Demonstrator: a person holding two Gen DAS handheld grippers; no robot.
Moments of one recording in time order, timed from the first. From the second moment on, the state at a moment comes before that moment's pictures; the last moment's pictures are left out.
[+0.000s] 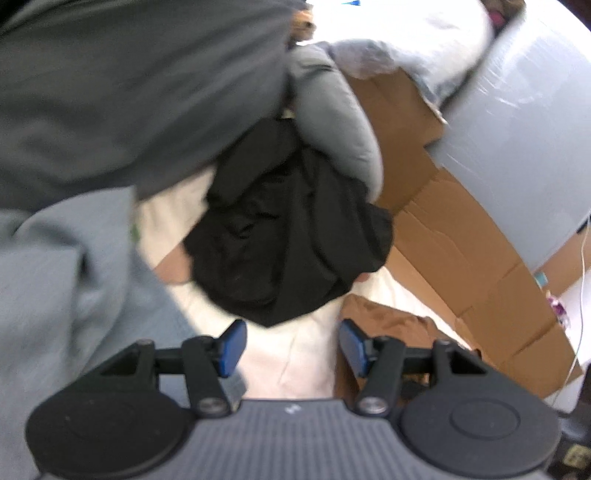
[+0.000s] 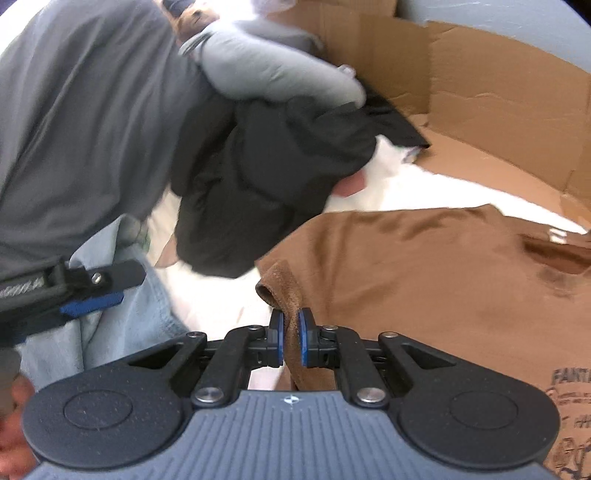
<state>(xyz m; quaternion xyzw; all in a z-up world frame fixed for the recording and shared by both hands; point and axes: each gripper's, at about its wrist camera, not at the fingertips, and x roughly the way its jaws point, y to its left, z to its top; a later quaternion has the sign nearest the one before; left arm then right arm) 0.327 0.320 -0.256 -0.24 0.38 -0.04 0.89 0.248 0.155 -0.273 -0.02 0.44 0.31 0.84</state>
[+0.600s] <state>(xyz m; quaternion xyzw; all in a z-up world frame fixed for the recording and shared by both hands) 0.439 0.221 -0.258 -0.10 0.44 -0.09 0.89 0.277 0.045 -0.327 0.12 0.46 0.24 0.85</state>
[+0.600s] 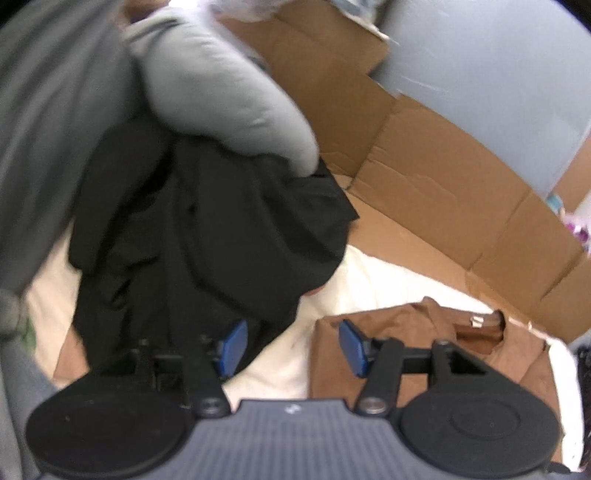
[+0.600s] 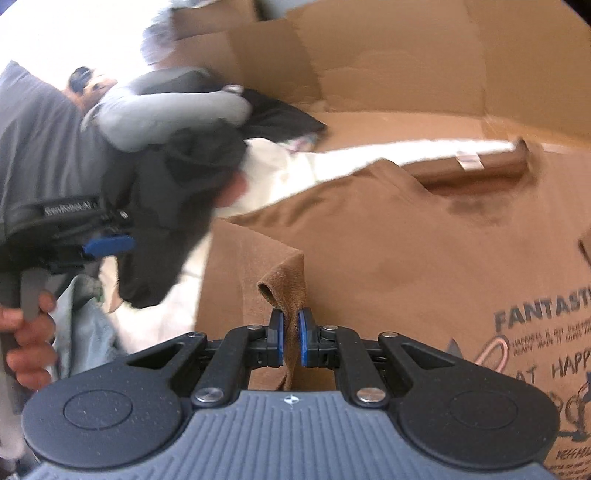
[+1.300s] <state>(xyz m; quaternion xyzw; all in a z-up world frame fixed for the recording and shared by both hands) 0.505 0.145 -0.275 0.01 0.53 -0.10 0.84 0.306 0.003 -0.393 0.32 0.49 0.22 0.78</state>
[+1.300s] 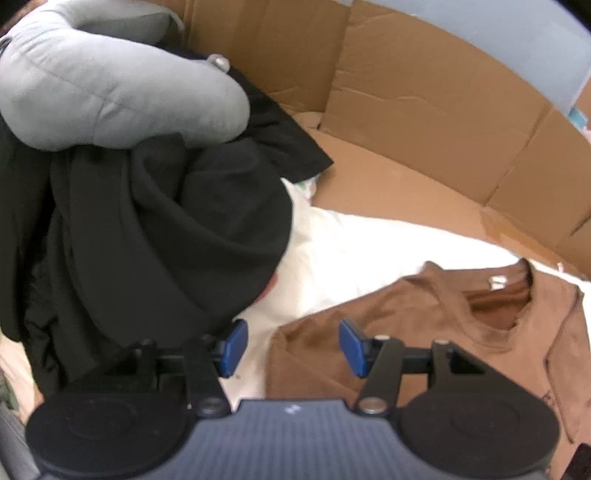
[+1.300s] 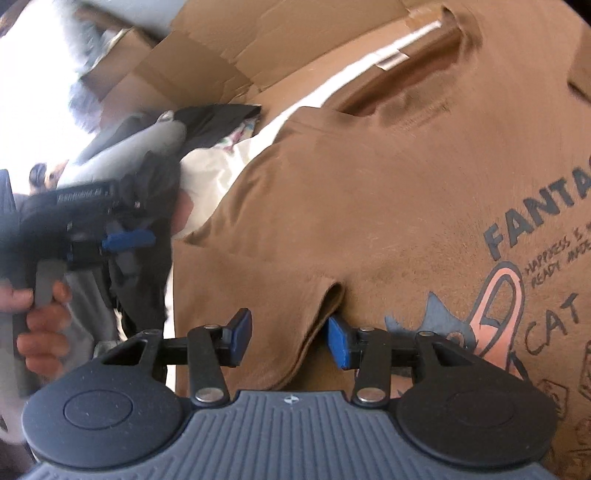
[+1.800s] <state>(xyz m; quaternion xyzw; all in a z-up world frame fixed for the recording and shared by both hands) 0.514 0.123 -0.288 0.11 0.55 -0.08 0.83 0.316 0.004 -0.394 0.31 0.49 0.22 0.79</state>
